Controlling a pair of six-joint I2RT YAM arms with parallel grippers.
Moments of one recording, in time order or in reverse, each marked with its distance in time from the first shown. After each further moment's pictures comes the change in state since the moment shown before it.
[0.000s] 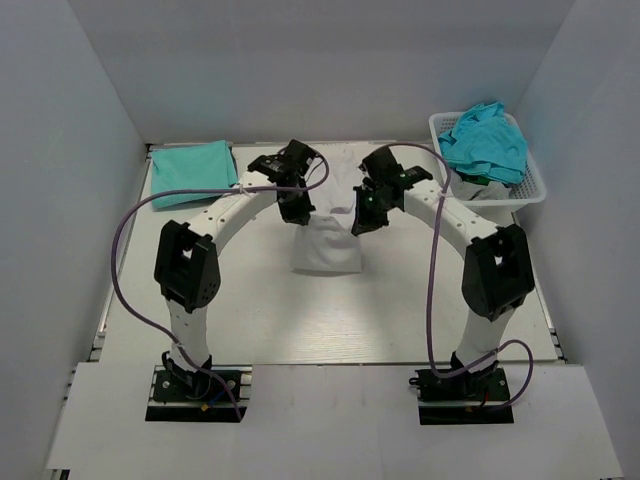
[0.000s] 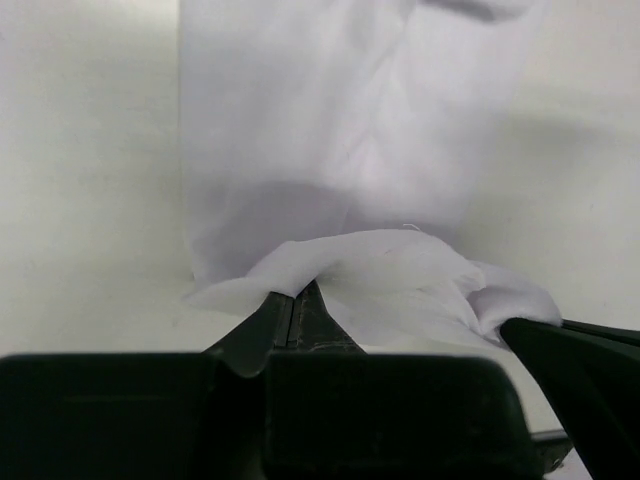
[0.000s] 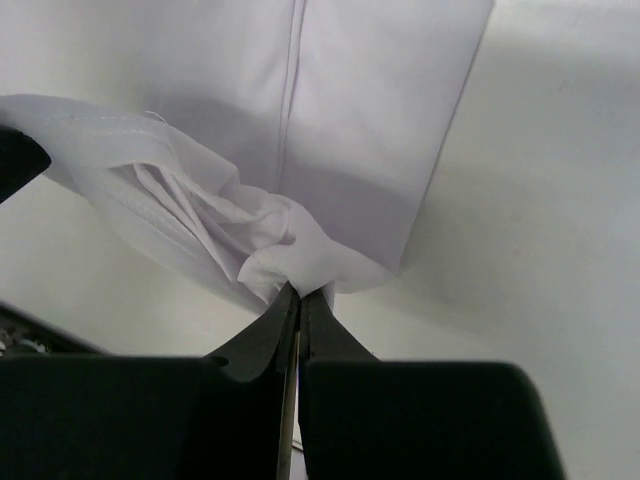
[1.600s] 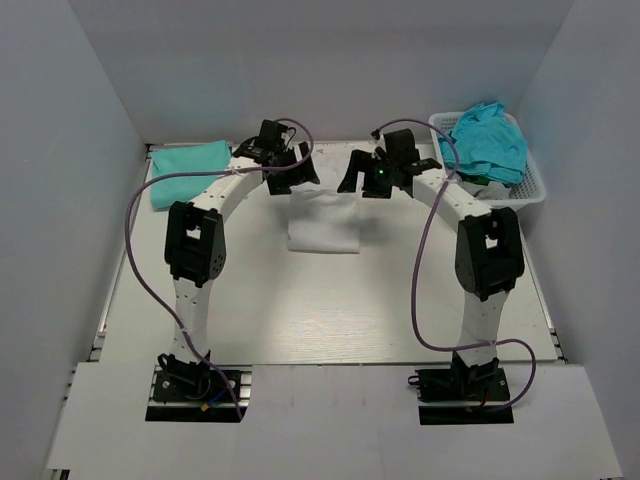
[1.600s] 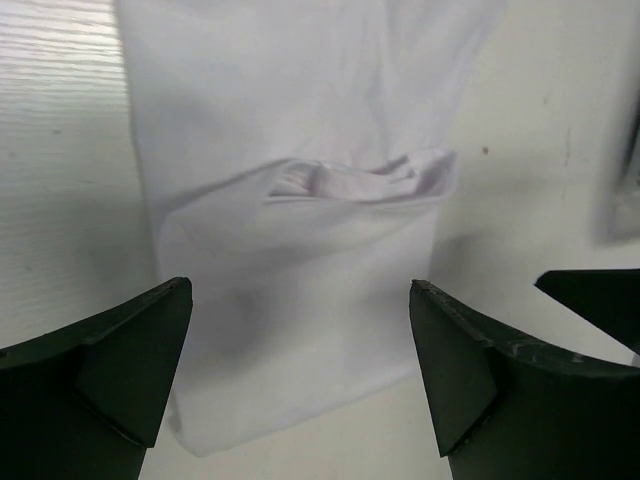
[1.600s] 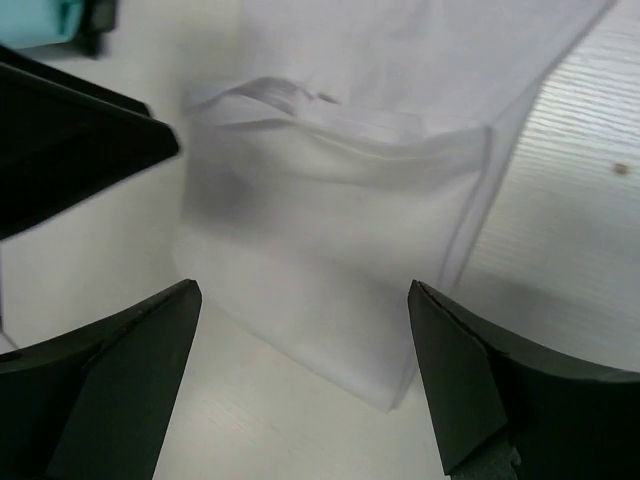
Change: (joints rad) left arm 0.216 0.255 0.192 0.341 0.230 0.189; right arm -0.164 0.204 0.142 0.370 -0.141 -0.045
